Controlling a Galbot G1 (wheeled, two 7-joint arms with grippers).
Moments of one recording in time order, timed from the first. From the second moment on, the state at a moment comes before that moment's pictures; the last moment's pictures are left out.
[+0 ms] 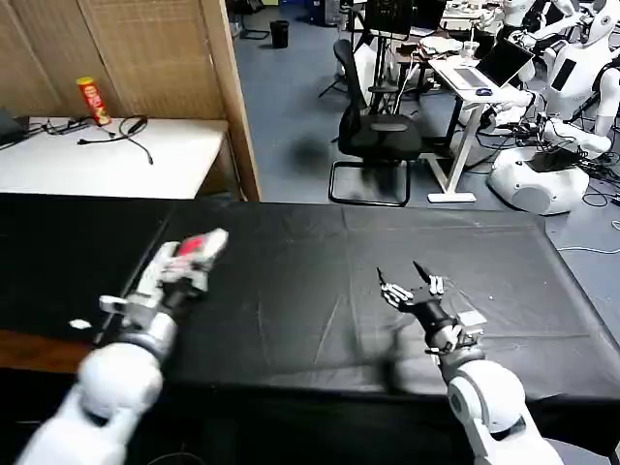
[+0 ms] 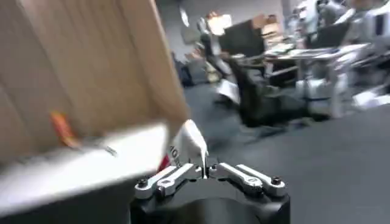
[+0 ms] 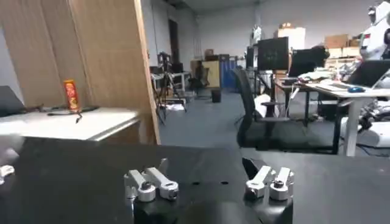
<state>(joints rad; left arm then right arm) 1.20 -1.05 -0.34 -2.06 -0.46 0.47 -0.19 -1.27 1.22 0.45 2.03 0.40 -0.35 -0.01</state>
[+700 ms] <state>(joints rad) 1.12 -1.35 -0.14 -1.90 -0.28 0.33 -0.07 -1.26 1.19 0.32 2.02 0.57 -0.51 0.06</state>
